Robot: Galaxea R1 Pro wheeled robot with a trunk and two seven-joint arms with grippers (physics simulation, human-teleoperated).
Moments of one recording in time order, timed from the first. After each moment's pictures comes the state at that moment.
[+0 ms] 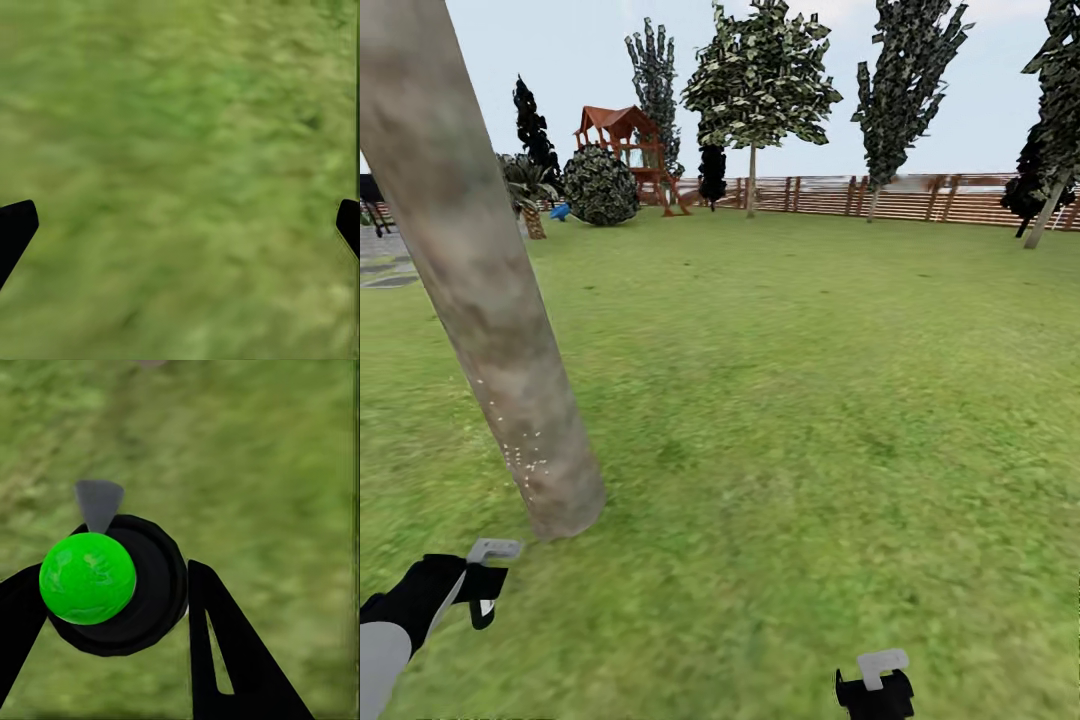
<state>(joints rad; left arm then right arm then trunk) -0.70 0.35 0.18 -0.42 -0.29 0.47 -0.27 -0.47 0.00 -0.29 -0.03 0.51 -0.37 -0.26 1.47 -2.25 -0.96</state>
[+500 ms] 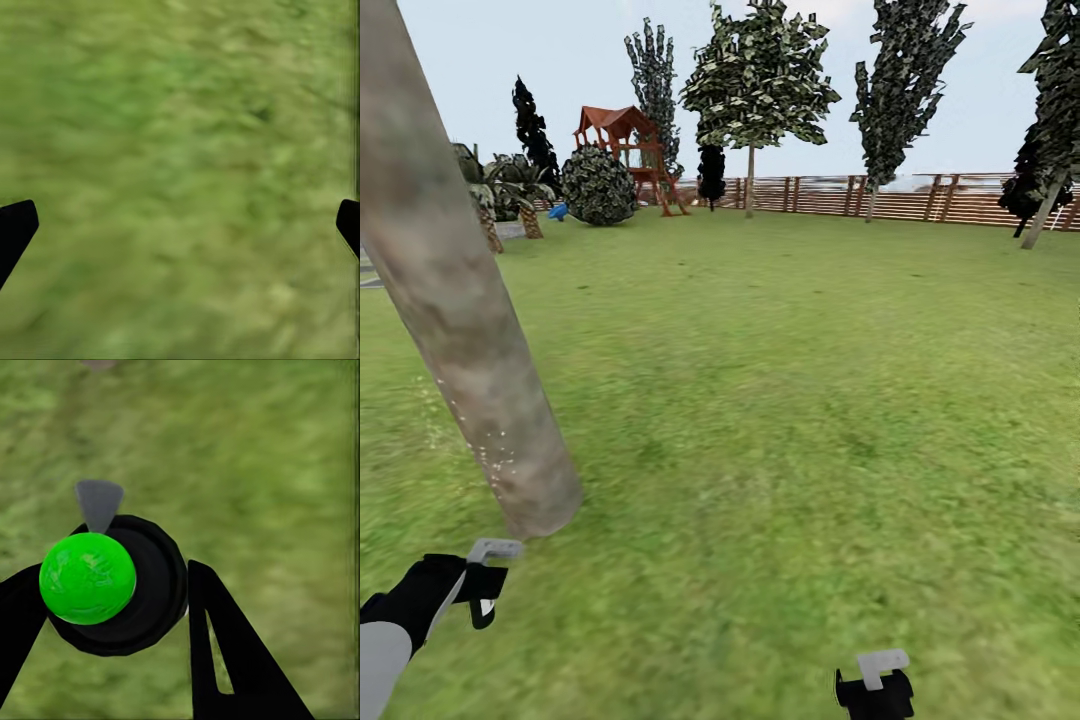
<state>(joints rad) -0.70 0.35 0.19 -0.42 -0.29 0.47 -0.27 -0.47 0.00 -0.29 -0.03 0.52 -0.37 -0.26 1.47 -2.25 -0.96</state>
